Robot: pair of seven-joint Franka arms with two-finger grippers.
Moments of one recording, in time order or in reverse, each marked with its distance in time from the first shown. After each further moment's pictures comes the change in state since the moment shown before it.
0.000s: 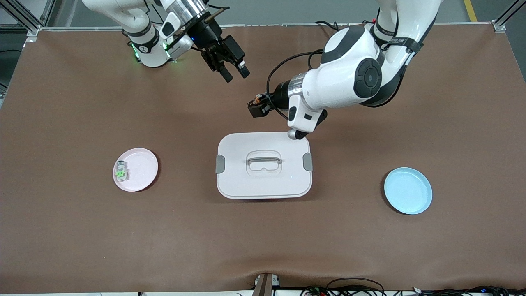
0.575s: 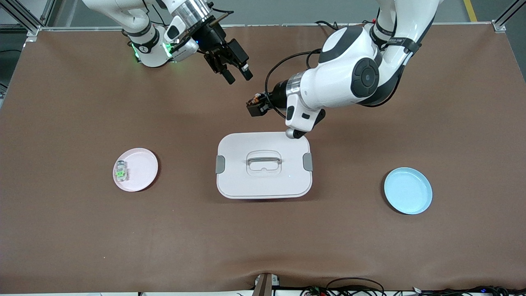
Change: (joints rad) left arm -0.017 0.005 0.000 0.000 0.000 0.015 0.000; right arm -0.020 0.031 0.036 0.000 -0.011 0.015 0.002
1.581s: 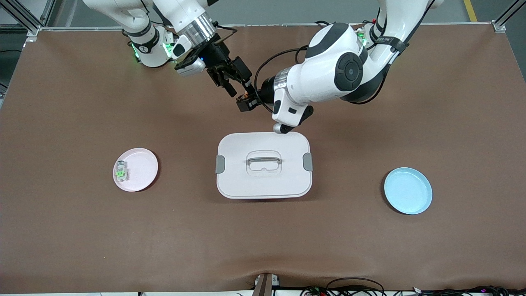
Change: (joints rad) left arm -0.041 0.012 0.000 0.002 0.000 0.040 0.000; right arm -0.034 0.099 0.014 0.014 -0.106 0.033 0.002
